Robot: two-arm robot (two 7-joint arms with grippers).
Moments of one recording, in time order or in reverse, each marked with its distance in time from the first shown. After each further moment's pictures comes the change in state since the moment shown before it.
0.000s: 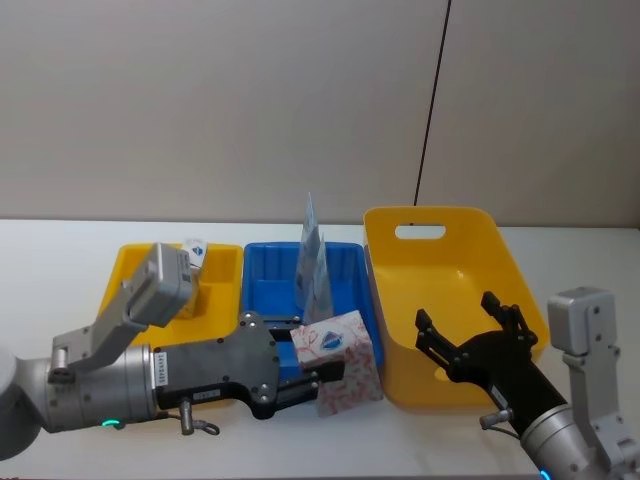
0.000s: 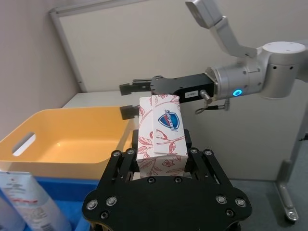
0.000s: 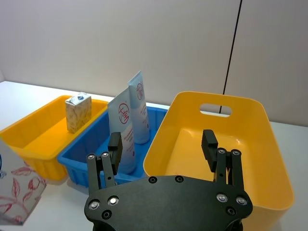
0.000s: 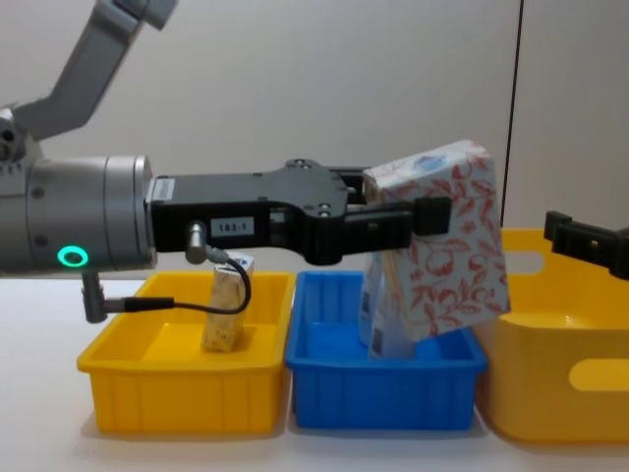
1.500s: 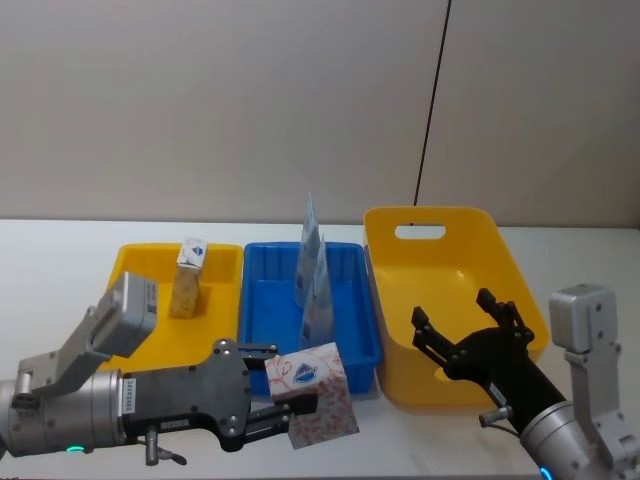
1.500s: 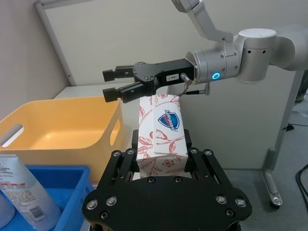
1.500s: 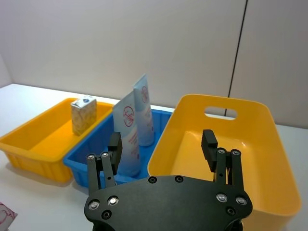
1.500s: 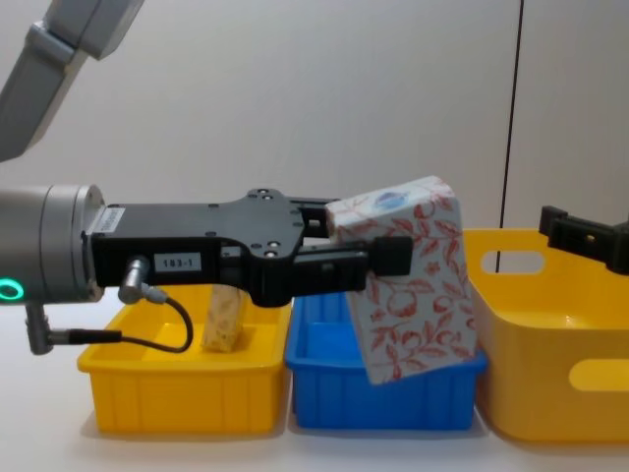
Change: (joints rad) left arm 0.032 0.080 0.015 -0.023 -0.049 -0.032 -0.046; right arm 0.007 0.000 0.004 0.007 0.014 -0.009 0.028
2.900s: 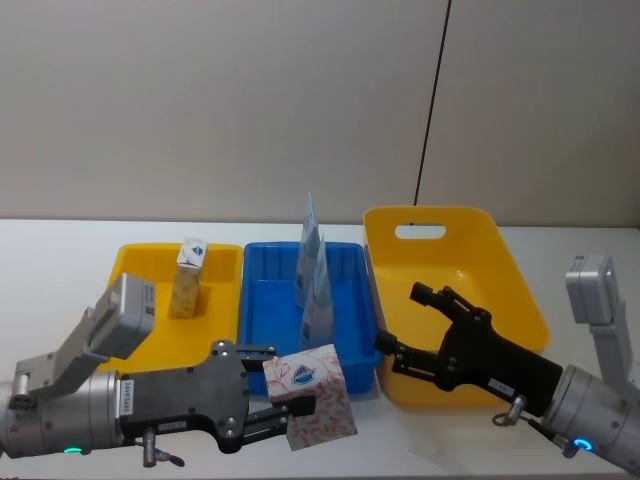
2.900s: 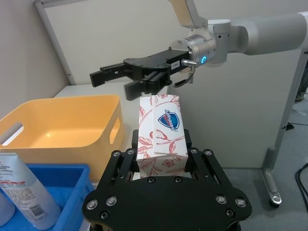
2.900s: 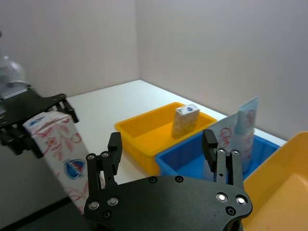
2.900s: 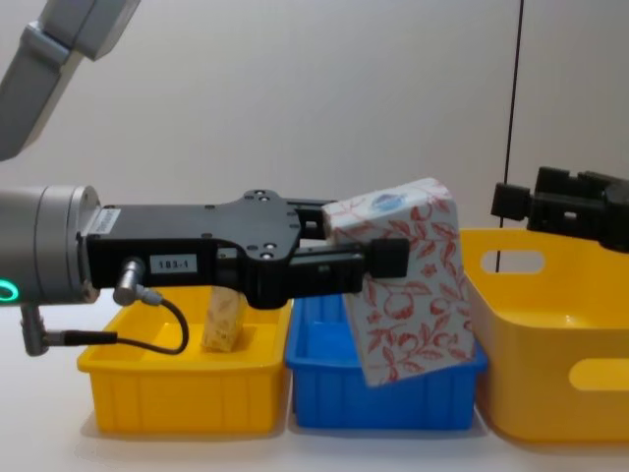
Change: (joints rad) left arm 0.004 0.007 0.000 -0.006 -0.001 0.000 0.002; right arm 0.211 0.170 -0.038 0.205 0.291 -0.058 0.639
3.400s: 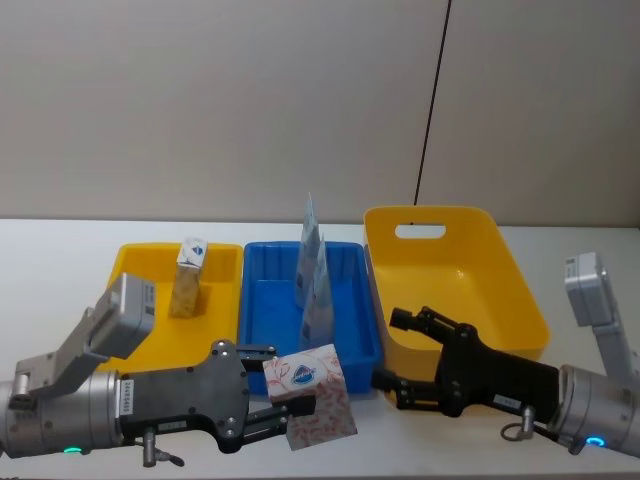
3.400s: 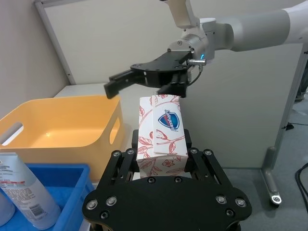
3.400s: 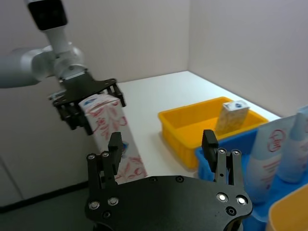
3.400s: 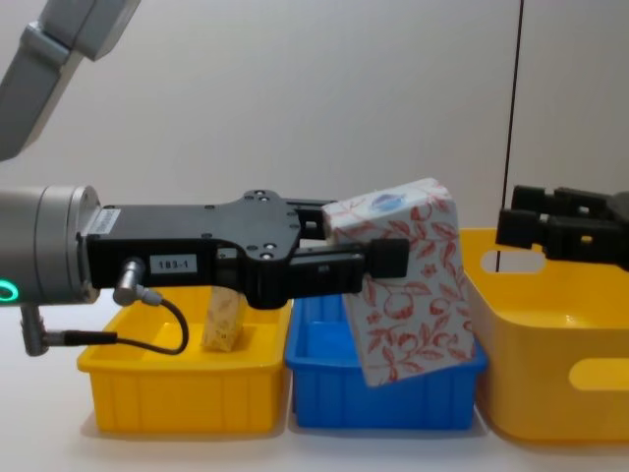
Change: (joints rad) left arm 0.000 0.000 0.000 0.000 0.000 0.000 0.000; right arm 0.101 0.050 -0.064 0.105 0.068 0.016 0.254
